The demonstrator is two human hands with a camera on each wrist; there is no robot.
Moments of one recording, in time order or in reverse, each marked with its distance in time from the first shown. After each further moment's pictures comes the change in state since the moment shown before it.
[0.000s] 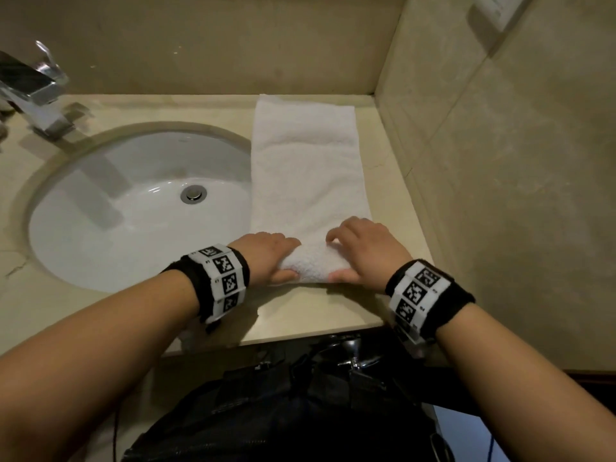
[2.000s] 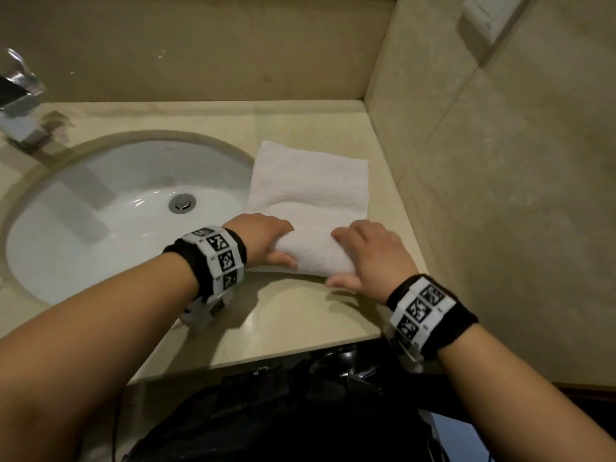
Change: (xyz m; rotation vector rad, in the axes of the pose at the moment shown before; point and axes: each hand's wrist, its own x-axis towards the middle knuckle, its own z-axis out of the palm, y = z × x) left_hand 0.032 -0.021 -0.031 -0.006 0.055 0.029; right_hand -0.005 0.005 -0.005 -0.028 0.050 0.175
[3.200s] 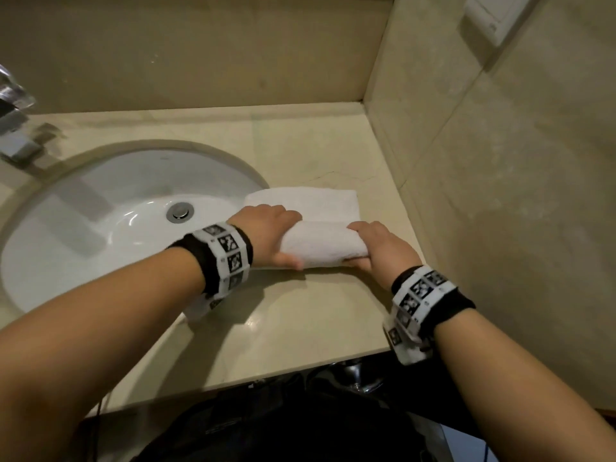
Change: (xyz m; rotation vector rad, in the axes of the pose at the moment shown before) left_hand 0.023 -0.011 -0.007 0.081 0.092 0.015; right_hand 0.026 0.025 0.008 0.350 -0.038 0.217
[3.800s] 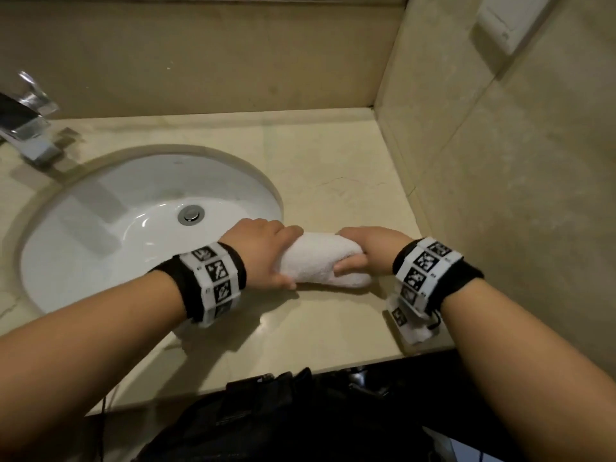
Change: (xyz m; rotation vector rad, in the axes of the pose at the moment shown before) left_hand -0.028 0.006 -0.001 0.059 0.000 -0.042; right_hand 0.032 -0.024 -0.027 -0.087 -0.414 -0.162
